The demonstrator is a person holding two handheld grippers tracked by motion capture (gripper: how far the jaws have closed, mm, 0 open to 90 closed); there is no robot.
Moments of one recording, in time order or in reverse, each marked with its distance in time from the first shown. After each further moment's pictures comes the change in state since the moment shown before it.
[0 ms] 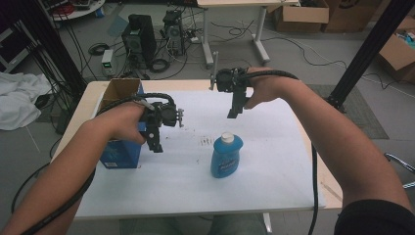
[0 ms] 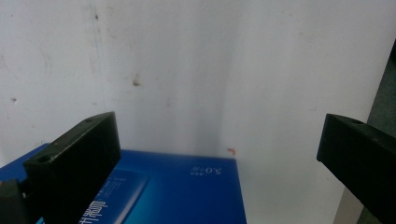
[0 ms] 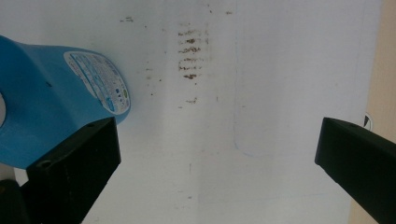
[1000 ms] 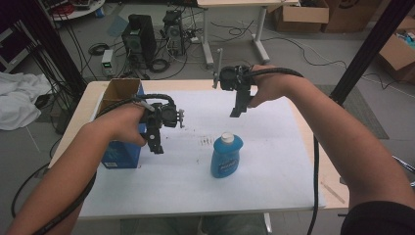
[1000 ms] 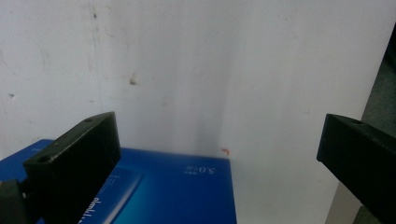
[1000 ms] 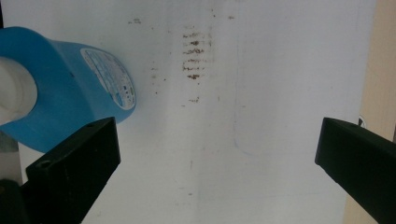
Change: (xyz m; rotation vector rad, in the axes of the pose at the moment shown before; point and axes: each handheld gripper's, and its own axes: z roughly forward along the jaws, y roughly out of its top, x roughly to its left) left arm -0.006 0.001 -0.004 -0.003 0.001 -0.022; right arm 0.006 -0.006 -0.014 -0.021 -0.005 -0.022
